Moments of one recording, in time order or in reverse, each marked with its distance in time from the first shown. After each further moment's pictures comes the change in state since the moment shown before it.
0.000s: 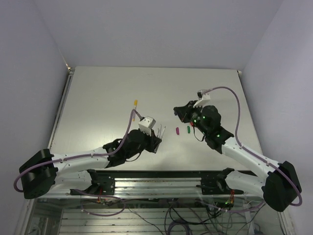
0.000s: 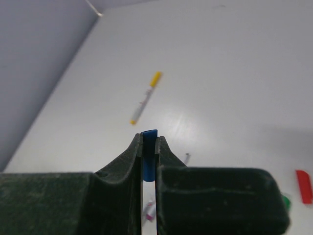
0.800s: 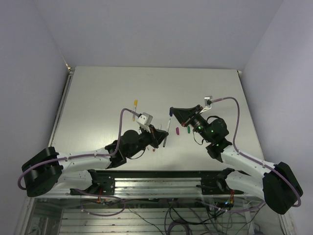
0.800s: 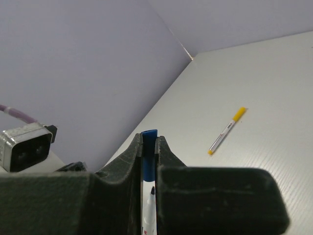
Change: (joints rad) left arm 0.000 0.040 -0.053 0.397 0.023 -0.037; right arm 0.001 -0.047 -0.233 0.595 -0.207 0.238
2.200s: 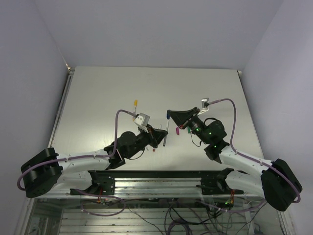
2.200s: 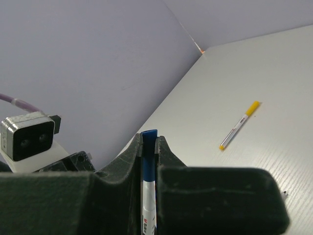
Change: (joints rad) left arm 0.000 -0.011 -0.035 0.085 -0.008 -0.015; right arm 0.044 0.026 -0.035 0.077 0.008 0.027
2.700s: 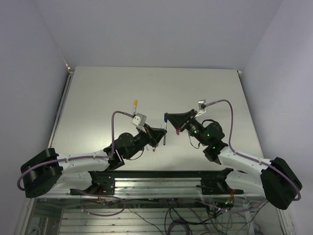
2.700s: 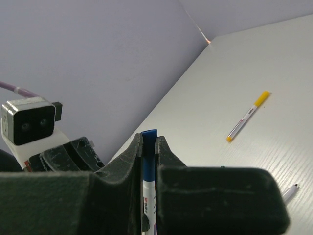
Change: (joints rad) left arm 0.000 -0.008 -0.032 0.074 -0.029 -0.014; right arm 0.038 0.007 -0.010 0.002 -0.001 0.000
